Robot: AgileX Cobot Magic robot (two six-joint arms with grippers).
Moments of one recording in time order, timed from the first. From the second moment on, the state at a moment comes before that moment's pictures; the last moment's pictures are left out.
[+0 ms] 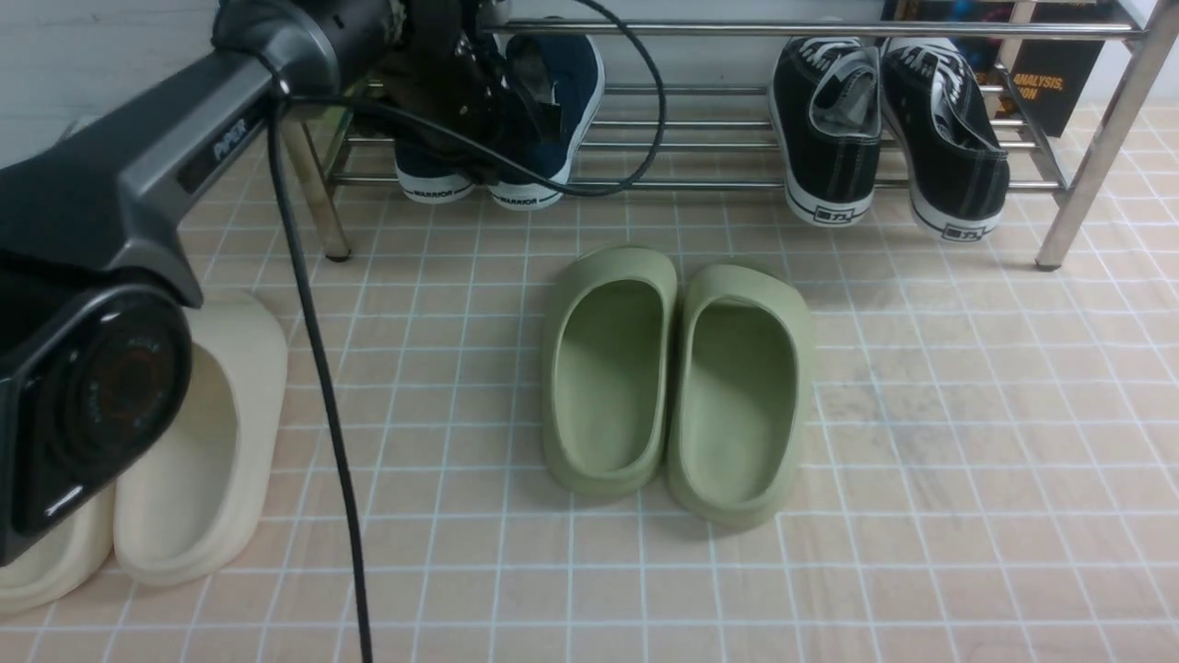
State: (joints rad) right arm 0.06 -0.01 0.01 0.15 0.38 0.04; left arm -0.35 2.18 -2.15 0.05 0.97 -0.17
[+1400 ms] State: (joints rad) right arm 0.06 -0.01 0.01 0.15 0.38 0.04; left arm -0.35 0.45 -0.75 0.62 0.34 -0.46
